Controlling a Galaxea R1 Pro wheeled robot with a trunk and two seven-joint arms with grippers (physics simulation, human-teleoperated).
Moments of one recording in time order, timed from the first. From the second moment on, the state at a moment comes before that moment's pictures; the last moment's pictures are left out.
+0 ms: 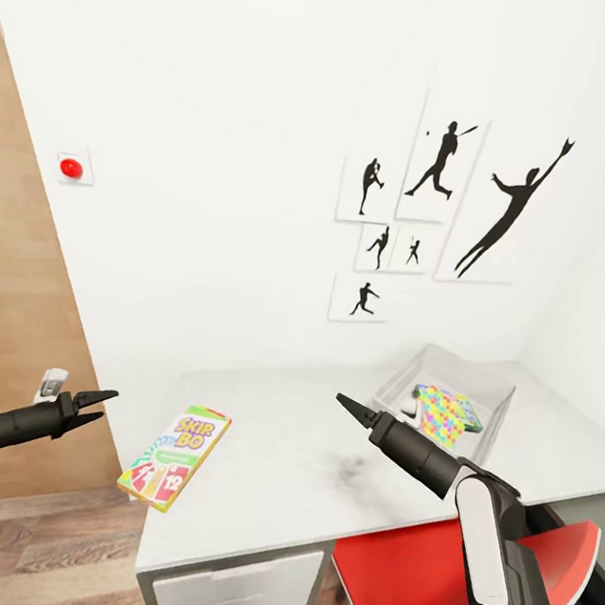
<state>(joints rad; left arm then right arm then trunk) -0.69 0.41 0.46 -0.64 0.20 0.81 -1.09 -0.41 0.01 -0.13 -1.58 -0.63 0.90 0.56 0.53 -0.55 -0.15</state>
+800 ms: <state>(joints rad) -0.69 0.41 0.46 -0.64 0.20 0.81 -1.18 -0.41 0.02 -0.13 -1.58 -0.63 0.89 0.56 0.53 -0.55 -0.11</state>
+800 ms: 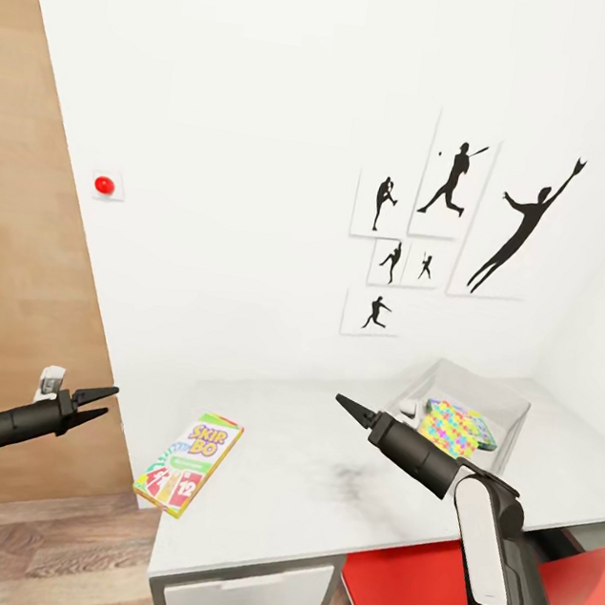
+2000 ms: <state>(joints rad) -0.69 0.41 0.46 -0.64 0.20 0.81 -1.18 -0.41 0.02 -0.12 -1.57 -0.63 0.87 0.55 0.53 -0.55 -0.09</state>
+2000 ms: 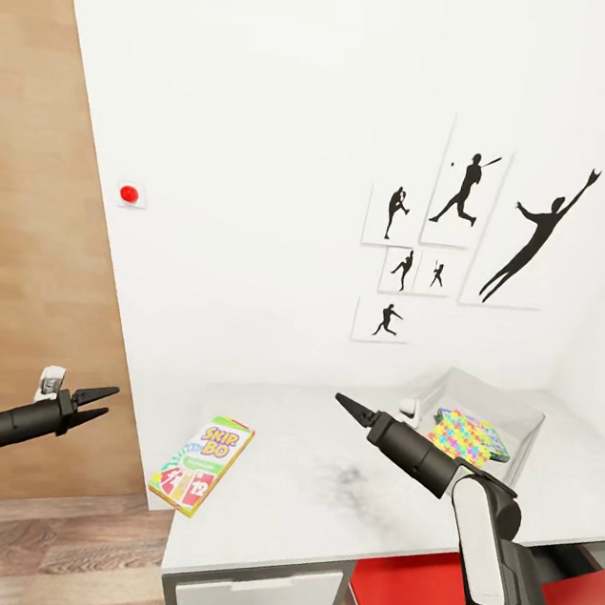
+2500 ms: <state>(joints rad) -0.69 0.41 0.46 -0.64 0.20 0.81 -1.18 -0.41 0.02 -0.12 -1.57 -0.63 0.86 0.55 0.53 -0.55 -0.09</state>
